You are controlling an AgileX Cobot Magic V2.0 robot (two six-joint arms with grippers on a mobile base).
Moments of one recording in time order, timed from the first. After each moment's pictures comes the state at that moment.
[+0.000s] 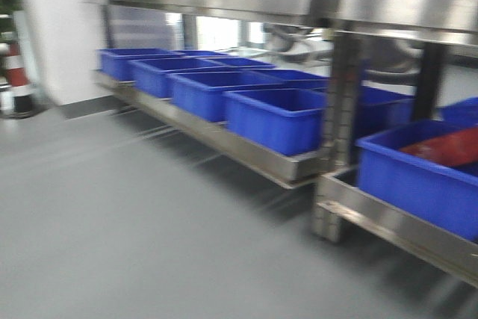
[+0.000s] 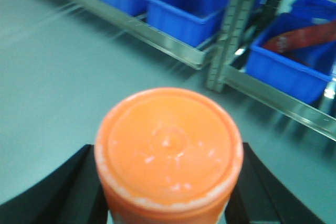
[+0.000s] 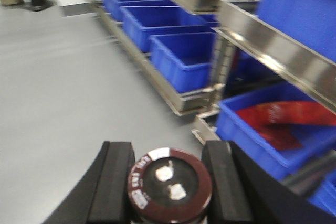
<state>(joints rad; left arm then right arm) -0.30 0.81 -1.20 0.02 0.94 -0.05 0.15 0.73 -1.11 0.17 0.79 -0.15</state>
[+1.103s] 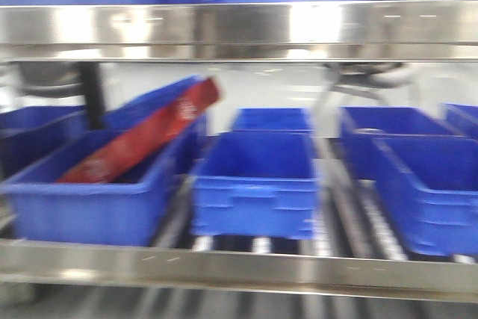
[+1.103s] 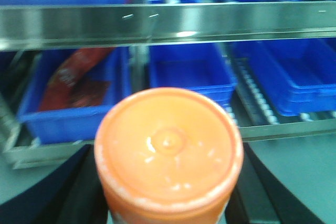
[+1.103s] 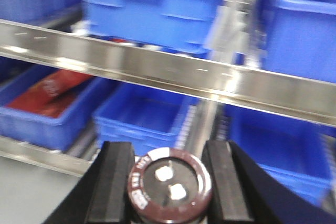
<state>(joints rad) -0.30 0.81 -1.20 0.02 0.94 -0.05 0.15 0.73 -1.11 0.17 0.79 -0.15</state>
